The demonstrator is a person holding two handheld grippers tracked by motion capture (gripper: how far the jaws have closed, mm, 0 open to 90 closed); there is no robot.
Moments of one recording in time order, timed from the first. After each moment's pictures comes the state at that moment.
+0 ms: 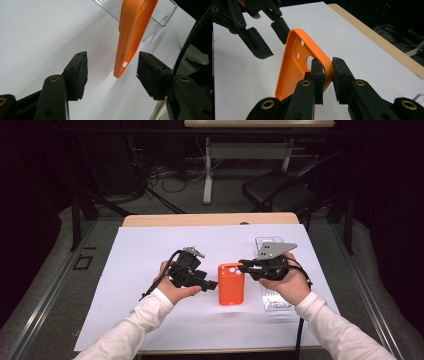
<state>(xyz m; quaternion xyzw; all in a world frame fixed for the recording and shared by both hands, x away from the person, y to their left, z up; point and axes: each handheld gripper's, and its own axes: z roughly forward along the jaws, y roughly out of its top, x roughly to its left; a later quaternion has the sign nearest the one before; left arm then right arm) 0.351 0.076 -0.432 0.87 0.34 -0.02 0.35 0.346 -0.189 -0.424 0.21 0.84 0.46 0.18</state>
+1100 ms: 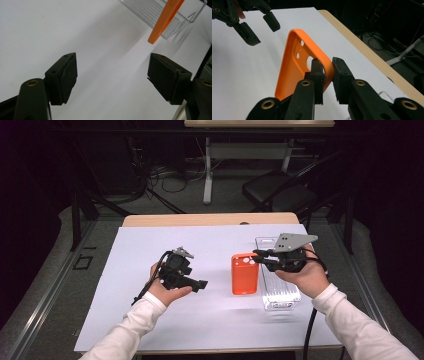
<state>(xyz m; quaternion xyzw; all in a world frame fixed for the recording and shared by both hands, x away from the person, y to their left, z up) 0.353 0.103 -0.437 0.87 0.37 0.03 0.34 0.351 -0.224 -0.399 0.19 0.84 0.46 0.22</state>
